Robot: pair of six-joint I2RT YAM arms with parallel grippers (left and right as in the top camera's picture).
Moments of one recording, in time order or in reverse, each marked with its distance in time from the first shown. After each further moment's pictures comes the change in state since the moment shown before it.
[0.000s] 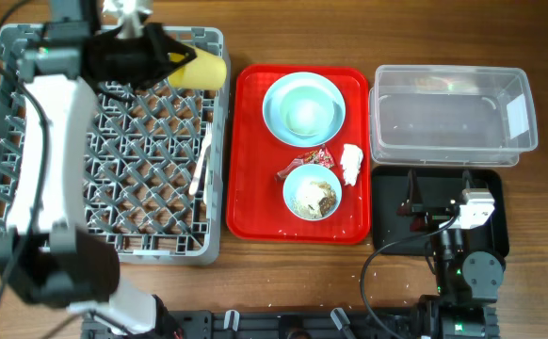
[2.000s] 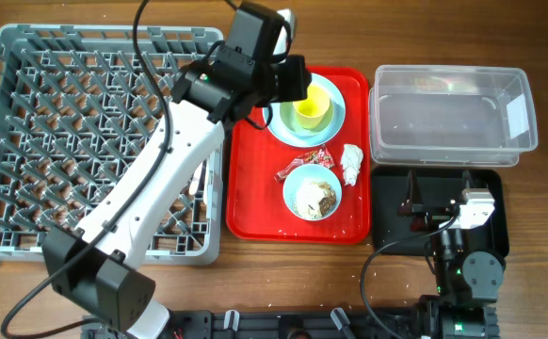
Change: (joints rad) left arm -0.620 -0.026 -0.027 0.216 -0.601 -0.160; right arm 0.000 0.000 0.000 0.000 0.000 0.000
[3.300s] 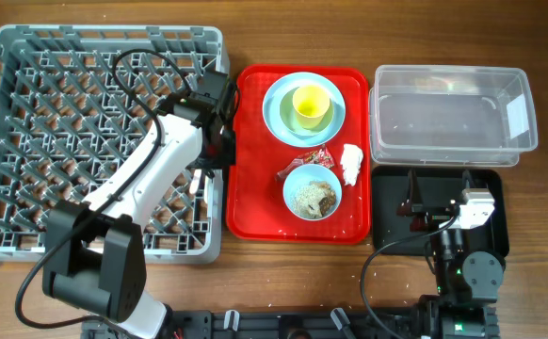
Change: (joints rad) left arm 0.183 0.000 -0.430 -0.259 -0.309 0.194; right arm 0.000 0.000 0.000 0.000 0.000 0.000
